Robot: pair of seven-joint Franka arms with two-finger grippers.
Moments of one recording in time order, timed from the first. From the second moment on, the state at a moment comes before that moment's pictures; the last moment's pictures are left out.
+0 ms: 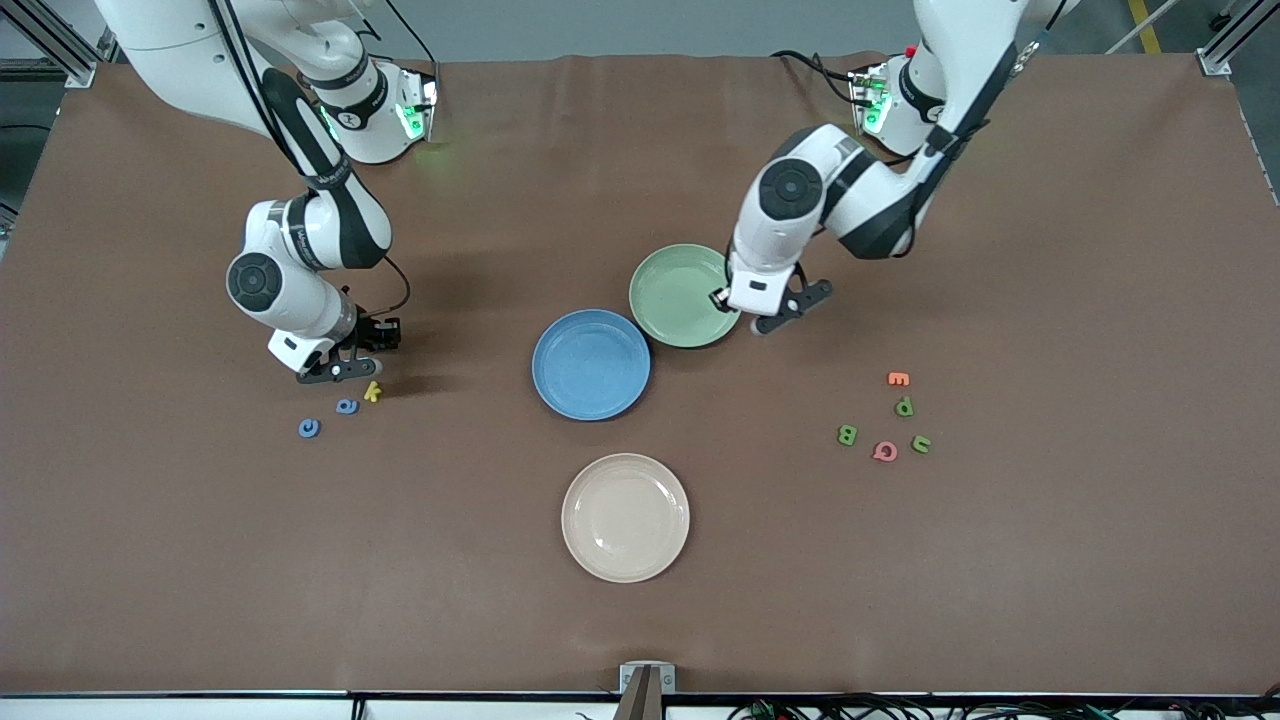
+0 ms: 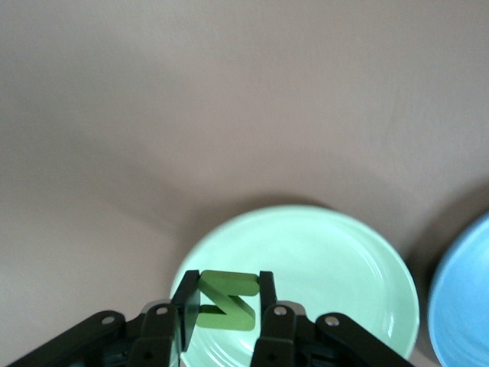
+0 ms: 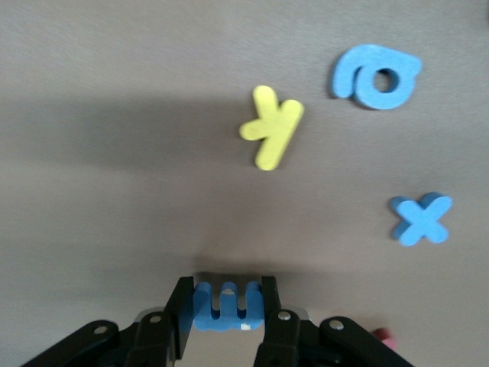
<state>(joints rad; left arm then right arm) -0.25 0.33 -0.51 -2.14 0.11 2.39 -1.40 0.18 0.31 -0.03 -2.37 0.10 2.51 -0.01</state>
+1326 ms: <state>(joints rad) -0.24 0.38 -0.48 -2.07 0.18 2.50 -1.57 0.49 0.65 0.13 -1.71 0.10 2.32 1.07</state>
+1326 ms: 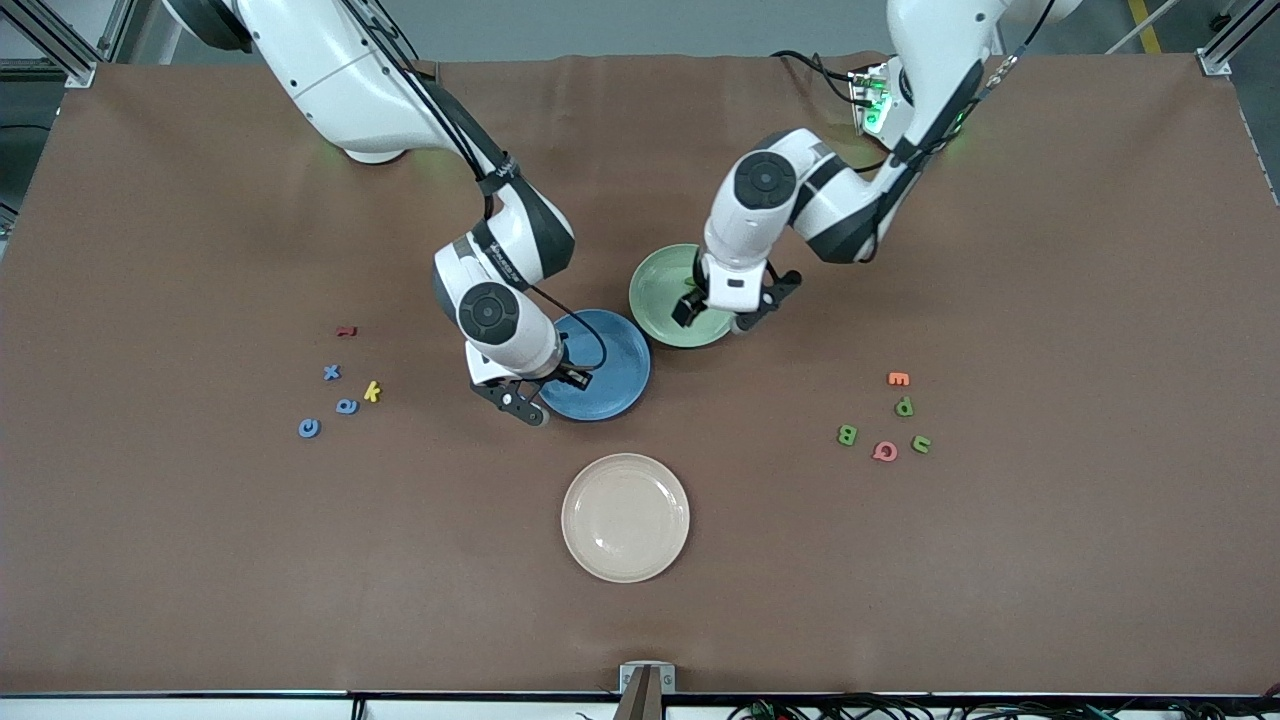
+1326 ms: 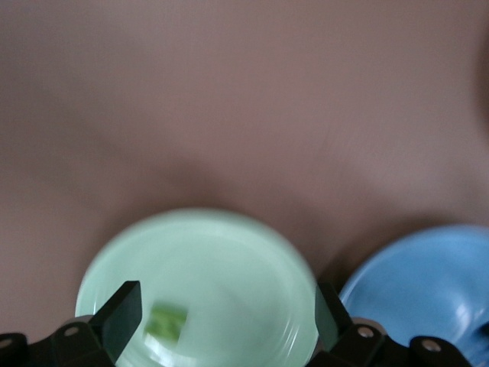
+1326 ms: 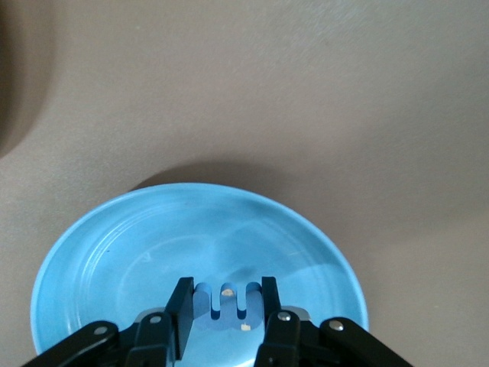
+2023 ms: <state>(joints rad) -0.02 0.47 -0.37 -1.97 0.32 2.50 -1.56 0.48 0.66 0.10 -1.68 0.10 2.25 1.08</state>
